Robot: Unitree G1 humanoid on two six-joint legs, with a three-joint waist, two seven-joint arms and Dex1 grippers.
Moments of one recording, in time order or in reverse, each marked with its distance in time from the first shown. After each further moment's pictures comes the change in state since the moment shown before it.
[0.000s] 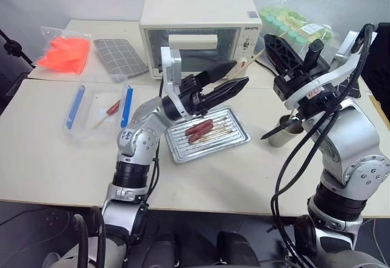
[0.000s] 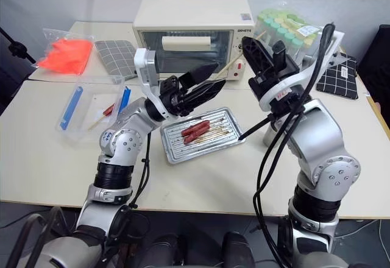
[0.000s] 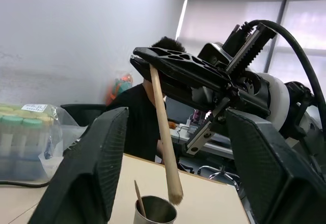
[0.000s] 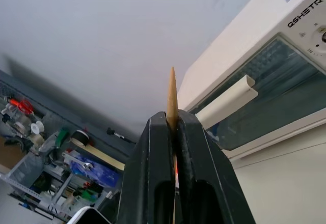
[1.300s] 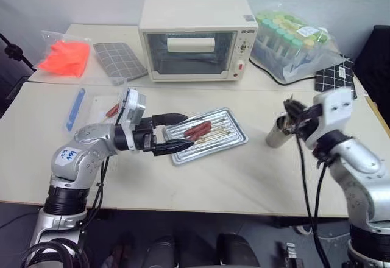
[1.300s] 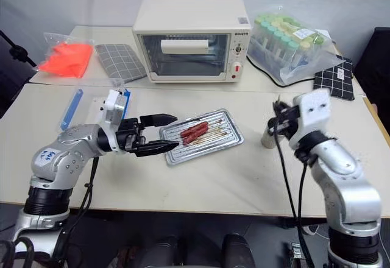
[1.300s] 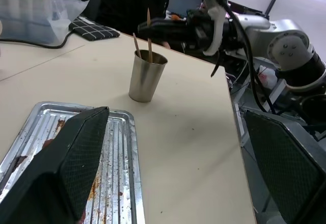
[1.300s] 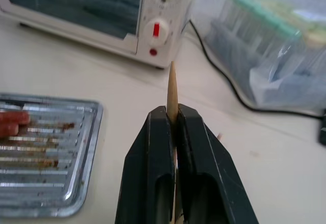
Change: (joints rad) left arm 0.267 0.456 0.001 -0.196 -0.037 0.208 -0.212; right arm 0.303 -0.277 -0.054 -0.065 -1.249 0.234 0.886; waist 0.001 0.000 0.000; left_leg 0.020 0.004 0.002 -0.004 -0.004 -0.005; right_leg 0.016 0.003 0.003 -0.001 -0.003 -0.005
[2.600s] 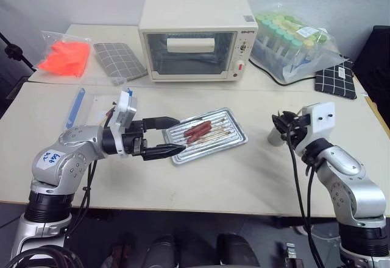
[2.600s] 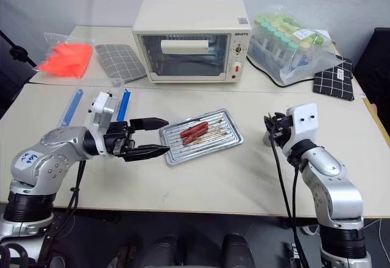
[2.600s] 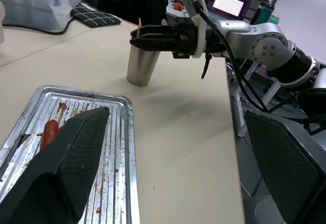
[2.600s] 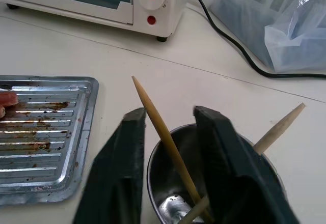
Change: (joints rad) left arm 0.059 0.129 0.045 -0.079 -0.056 0.061 0.014; right arm 0.100 0.061 0.130 0.255 -0.080 -0.206 0.024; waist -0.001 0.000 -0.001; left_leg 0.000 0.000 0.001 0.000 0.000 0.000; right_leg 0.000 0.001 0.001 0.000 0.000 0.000
